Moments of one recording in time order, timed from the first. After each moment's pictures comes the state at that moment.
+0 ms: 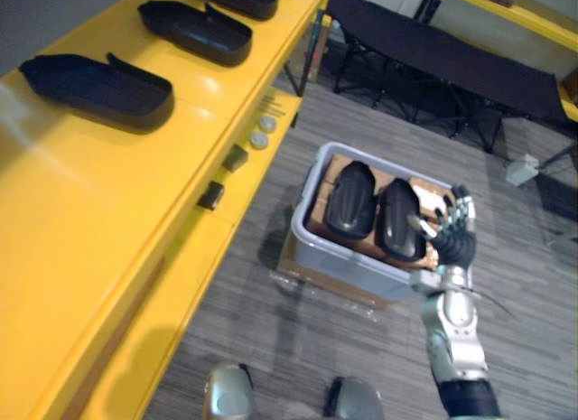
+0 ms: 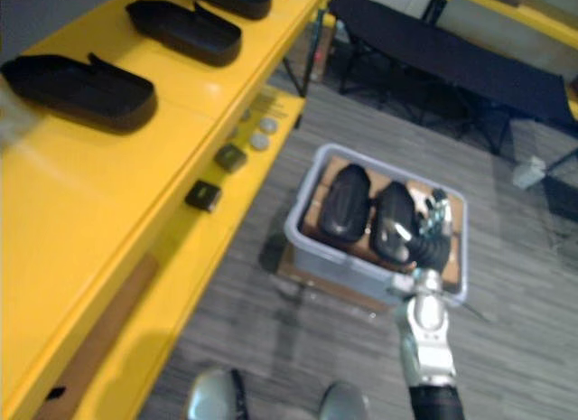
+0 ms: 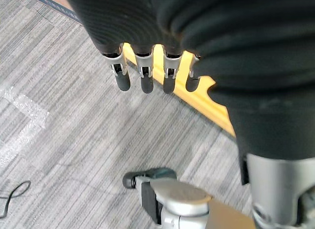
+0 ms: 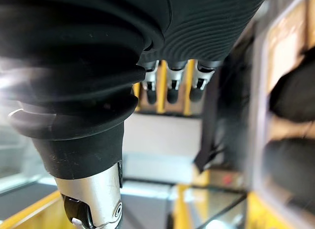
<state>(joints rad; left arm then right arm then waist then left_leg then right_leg) 0.28 0.20 0.23 0.96 -0.19 0.00 0.06 -0.04 -0.20 -0.11 0.04 0.30 -0.25 -0.27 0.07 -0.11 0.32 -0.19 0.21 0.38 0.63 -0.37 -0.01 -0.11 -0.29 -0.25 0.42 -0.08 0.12</state>
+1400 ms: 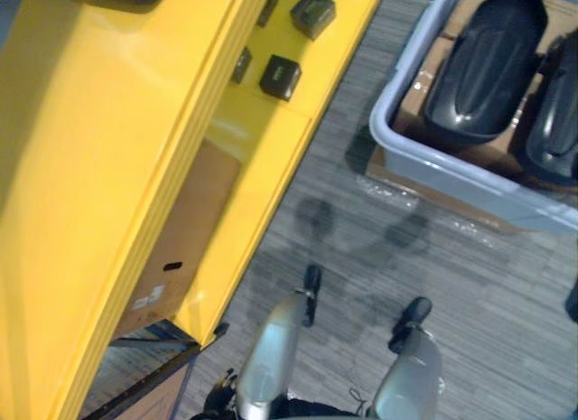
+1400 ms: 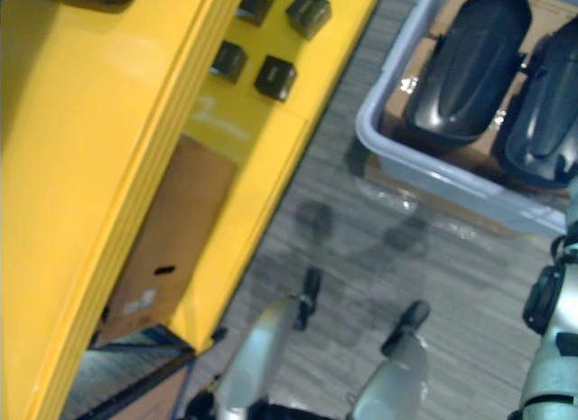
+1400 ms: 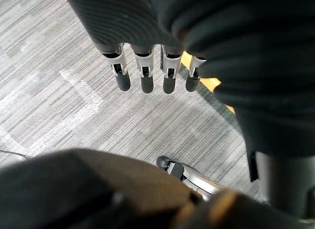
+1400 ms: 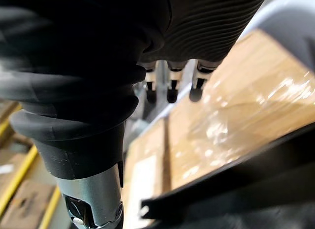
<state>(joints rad) 0.17 0.05 -0.06 0.97 -0.39 -0.13 -0.11 -1.08 -0.95 -0.21 1.20 0.46 0.09 -0.59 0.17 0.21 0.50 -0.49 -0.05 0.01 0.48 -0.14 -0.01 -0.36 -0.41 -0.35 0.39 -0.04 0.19</state>
